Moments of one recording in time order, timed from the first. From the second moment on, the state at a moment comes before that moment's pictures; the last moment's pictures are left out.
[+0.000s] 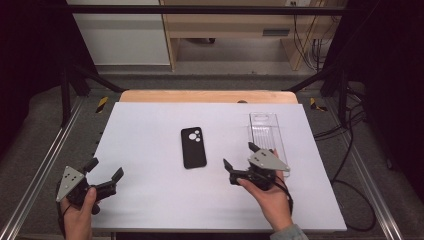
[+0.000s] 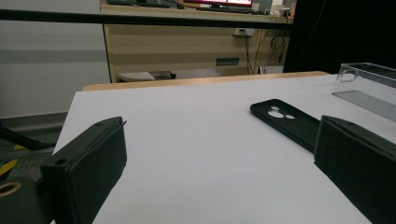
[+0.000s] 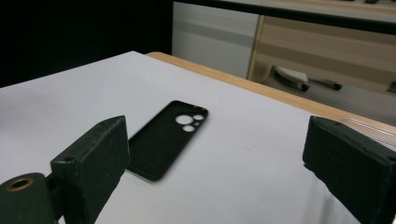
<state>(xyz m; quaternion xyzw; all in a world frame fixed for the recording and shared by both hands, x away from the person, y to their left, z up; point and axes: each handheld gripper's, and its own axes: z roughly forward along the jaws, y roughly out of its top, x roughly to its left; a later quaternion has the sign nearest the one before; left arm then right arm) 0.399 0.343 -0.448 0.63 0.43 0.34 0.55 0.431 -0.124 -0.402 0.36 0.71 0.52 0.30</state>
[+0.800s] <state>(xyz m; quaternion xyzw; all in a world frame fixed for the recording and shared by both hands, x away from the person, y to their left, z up) 0.398 0.342 -0.448 0.63 0.43 0.35 0.55 0.510 -0.047 -0.452 0.42 0.79 0.41 0.16</state>
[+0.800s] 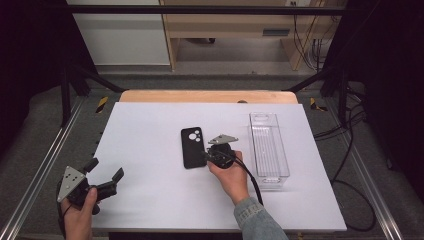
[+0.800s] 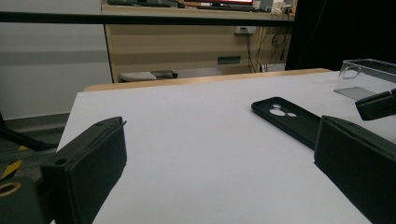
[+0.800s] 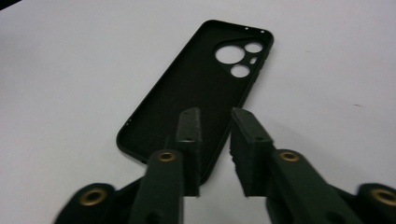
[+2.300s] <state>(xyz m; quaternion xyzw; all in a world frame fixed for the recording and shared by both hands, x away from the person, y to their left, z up) 0.399 0.338 -0.449 0.64 0.42 0.34 0.54 0.505 -0.030 -0.472 0.40 0.84 0.36 0.11</state>
